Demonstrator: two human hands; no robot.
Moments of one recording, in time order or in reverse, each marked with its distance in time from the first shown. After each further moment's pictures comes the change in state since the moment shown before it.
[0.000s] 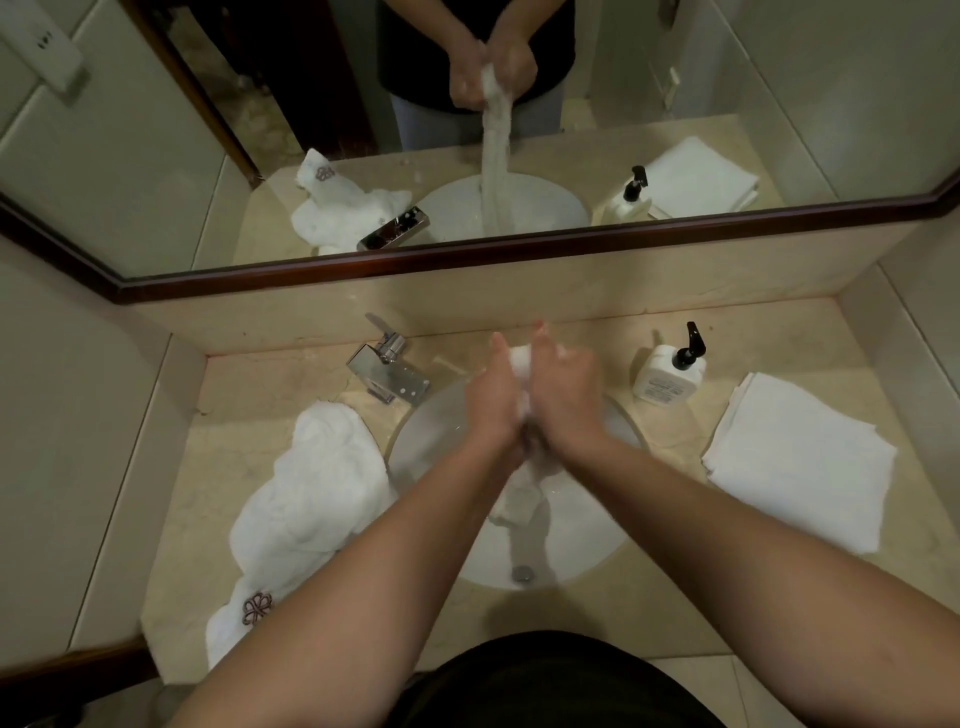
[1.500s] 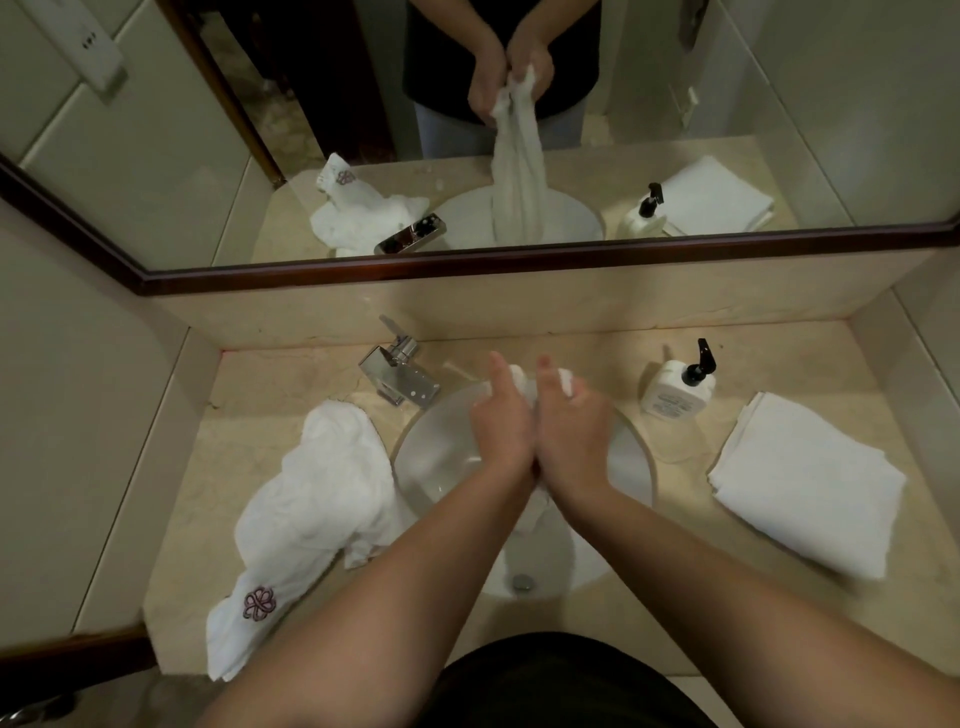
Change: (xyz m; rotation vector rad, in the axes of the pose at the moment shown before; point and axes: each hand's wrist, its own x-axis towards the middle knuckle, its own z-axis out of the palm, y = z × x) left_hand -0.013 -0.008 -0.005 -0.063 0.174 -0.052; right_hand -0.032 0.011 -0.003 0.064 0.028 -0.058
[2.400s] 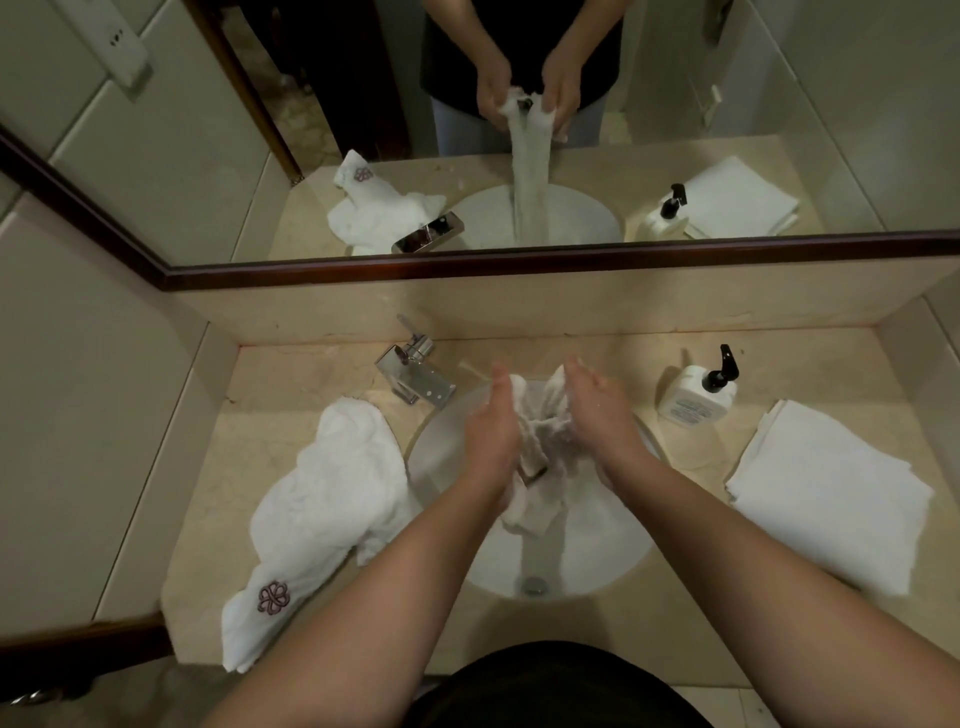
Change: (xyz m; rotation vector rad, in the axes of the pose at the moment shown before) left_hand 0.012 0.001 -0.032 0.141 -0.154 0.053; right_hand 0.039 0.015 -0.004 -0.068 -0.331 0.188
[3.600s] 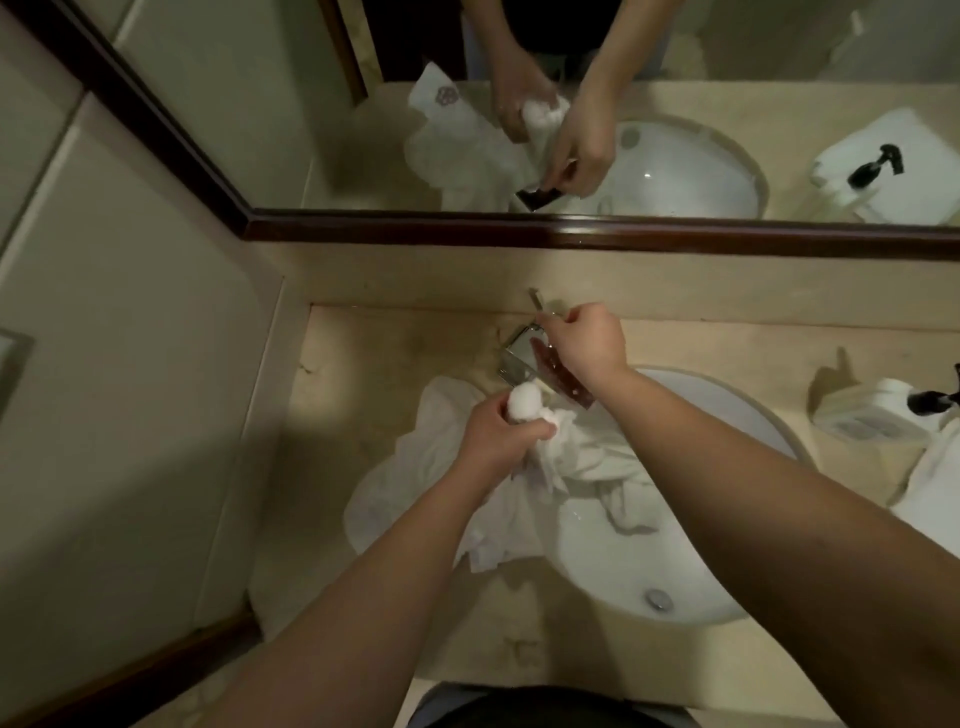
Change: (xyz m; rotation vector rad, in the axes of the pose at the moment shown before) left_hand 0.129 0.002 -0.196 0.235 -0.125 0.031; right_hand 0.129 -0.028 0.219 -0.493 0.103 -0.089
